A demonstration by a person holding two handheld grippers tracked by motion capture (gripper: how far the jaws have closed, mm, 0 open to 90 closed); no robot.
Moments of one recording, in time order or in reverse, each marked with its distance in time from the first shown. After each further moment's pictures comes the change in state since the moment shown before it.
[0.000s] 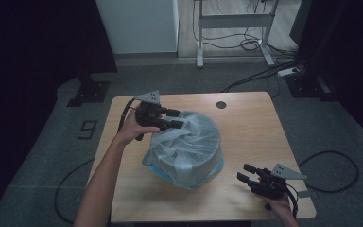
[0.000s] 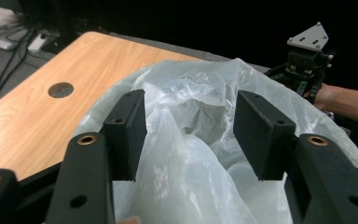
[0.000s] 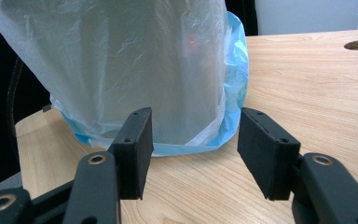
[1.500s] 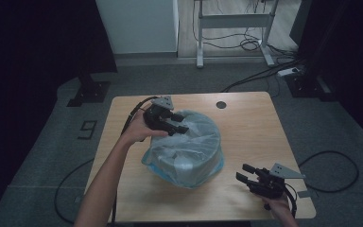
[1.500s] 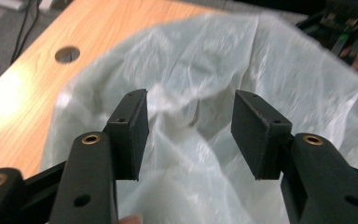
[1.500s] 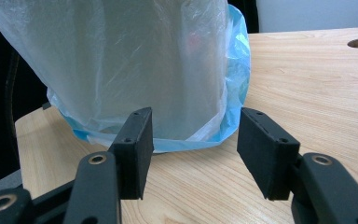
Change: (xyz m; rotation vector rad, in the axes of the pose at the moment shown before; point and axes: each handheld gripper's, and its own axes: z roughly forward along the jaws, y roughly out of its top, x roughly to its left) left arm -0.017 0.015 0.017 0.157 0.073 0.045; right arm 0.002 0.001 0.003 0.014 0.001 -0.005
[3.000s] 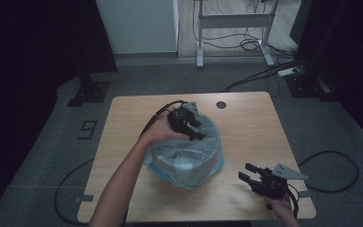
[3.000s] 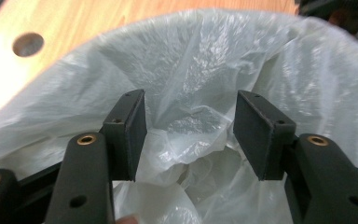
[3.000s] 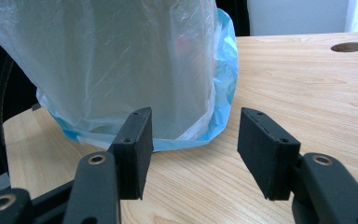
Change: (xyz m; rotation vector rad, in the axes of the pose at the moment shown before) left arm -0.010 0.025 0.059 0.157 -0.015 0.048; right arm -0.003 0.000 -0.005 -0.009 -0.033 -0.011
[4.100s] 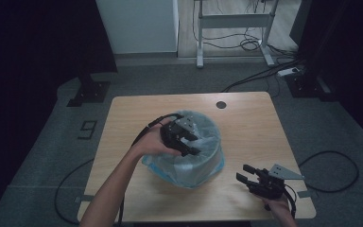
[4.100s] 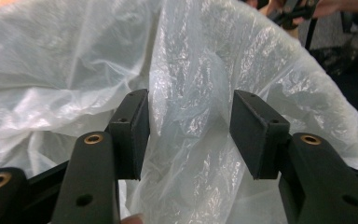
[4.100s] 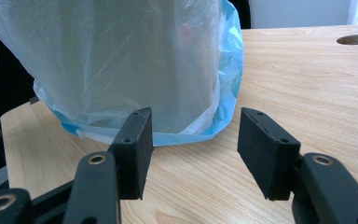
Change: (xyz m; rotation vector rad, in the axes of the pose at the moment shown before) left arm -0.047 -0.016 -0.013 0.083 -0.043 0.093; right arm 0.004 -0.003 0.006 0.025 -0.003 -0.007
